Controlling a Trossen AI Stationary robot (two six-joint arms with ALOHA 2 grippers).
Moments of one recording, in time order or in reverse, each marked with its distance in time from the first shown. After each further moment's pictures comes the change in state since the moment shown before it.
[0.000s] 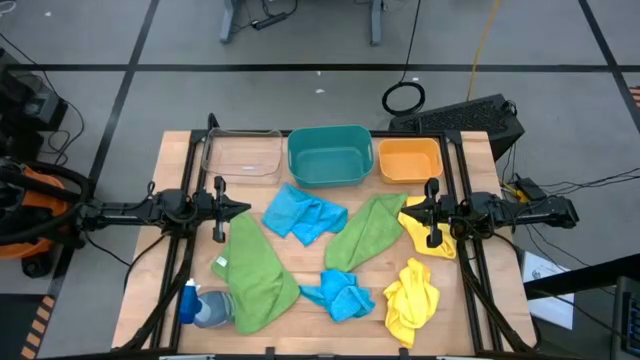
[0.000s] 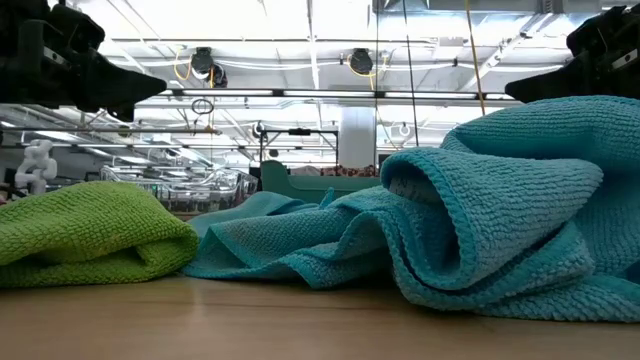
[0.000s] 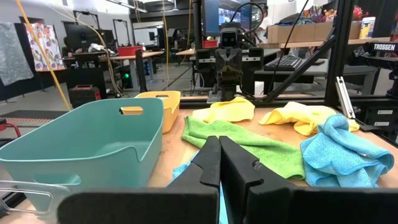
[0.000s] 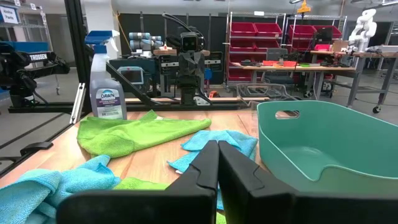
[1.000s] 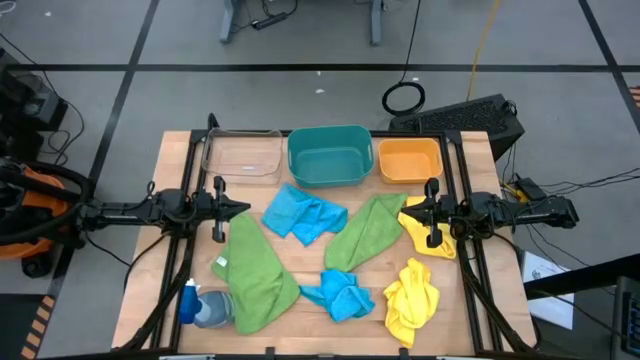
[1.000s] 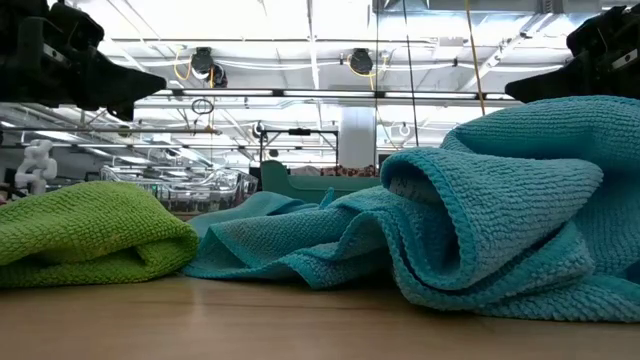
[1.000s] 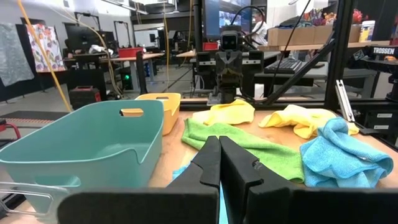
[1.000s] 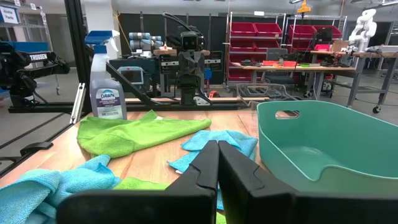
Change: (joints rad) left arm 0.000 0.000 0.000 0.025 -0.005 0.000; right arm 0.000 0.000 0.000 0.000 0.000 0.000
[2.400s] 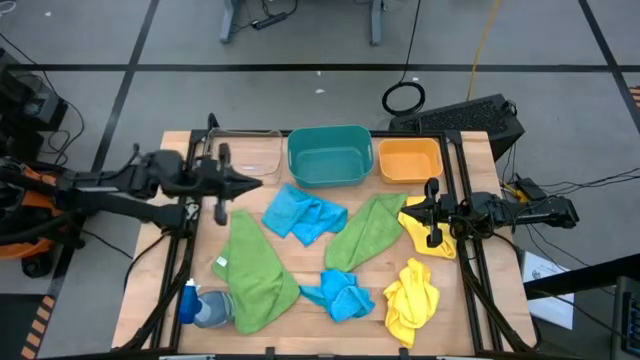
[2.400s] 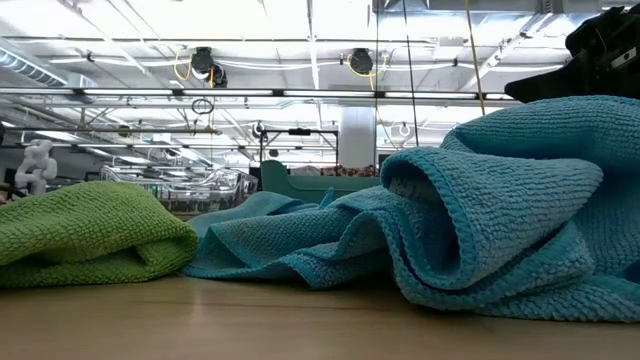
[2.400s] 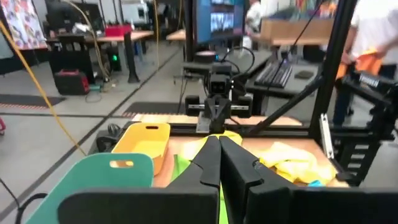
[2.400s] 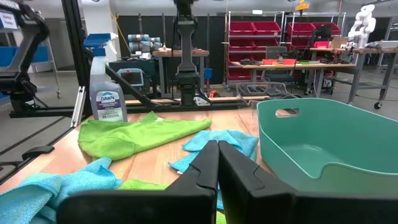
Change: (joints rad) left arm 0.000 0.771 0.899 -0.267 0.026 -0.027; right arm 0.000 0.000 0.000 0.000 0.003 0.026
